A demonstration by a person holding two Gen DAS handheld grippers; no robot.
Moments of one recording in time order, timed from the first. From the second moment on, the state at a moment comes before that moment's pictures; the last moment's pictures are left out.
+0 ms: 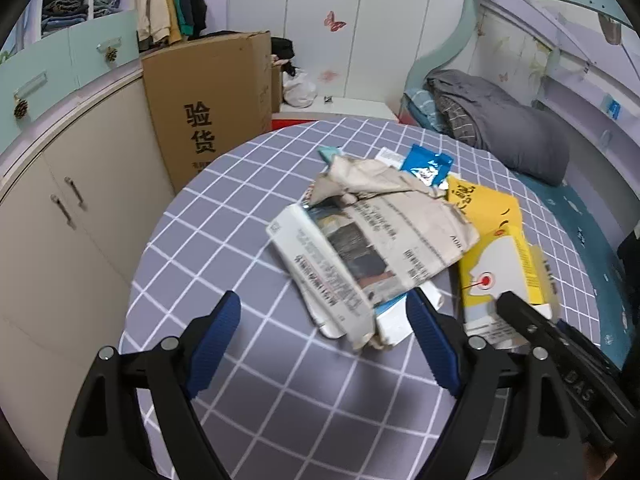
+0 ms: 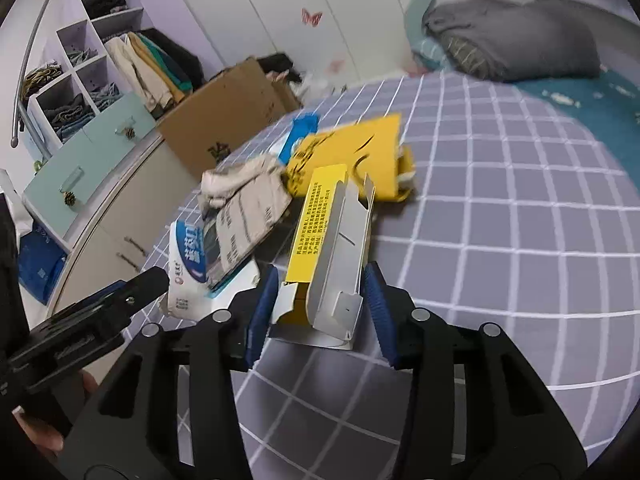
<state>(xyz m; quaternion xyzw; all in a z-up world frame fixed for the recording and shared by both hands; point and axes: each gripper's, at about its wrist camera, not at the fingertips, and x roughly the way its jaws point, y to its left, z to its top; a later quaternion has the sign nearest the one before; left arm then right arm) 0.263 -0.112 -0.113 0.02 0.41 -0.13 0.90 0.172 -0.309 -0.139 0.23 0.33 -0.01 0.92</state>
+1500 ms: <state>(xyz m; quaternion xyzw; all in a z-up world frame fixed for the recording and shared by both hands) 0.226 -0.119 -0.042 0.01 0.26 -0.18 0.95 0.159 -0.294 -0.089 0.19 0.26 -0.01 0.95</state>
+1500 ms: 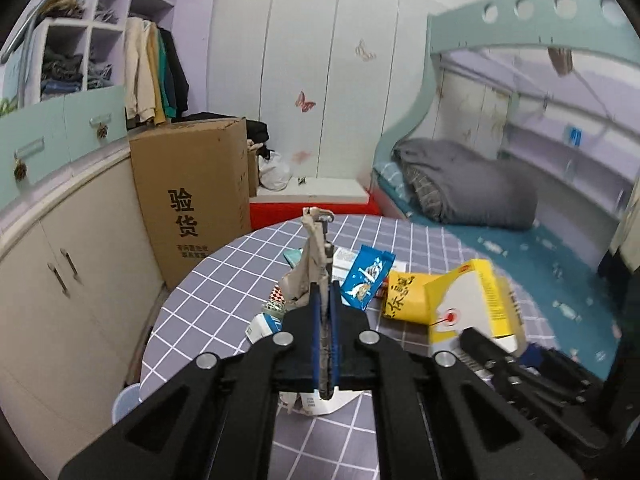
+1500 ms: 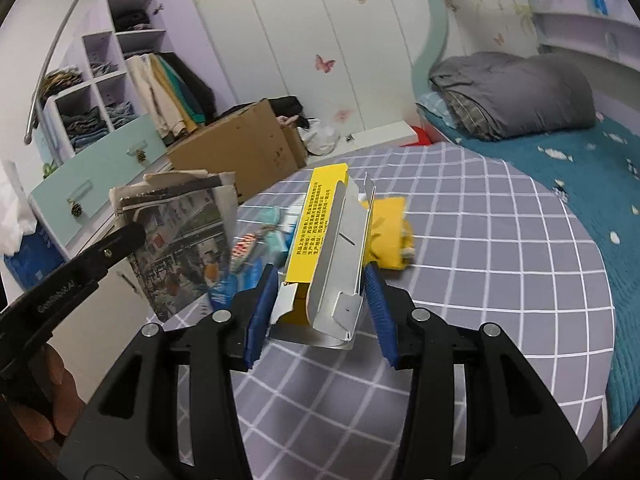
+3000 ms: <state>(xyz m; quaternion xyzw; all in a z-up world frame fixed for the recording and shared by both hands) 0.246 0.316 -0.184 -0.17 0.37 0.14 0.90 0.316 0.147 -0.200 0.04 0.44 0.27 0.86</state>
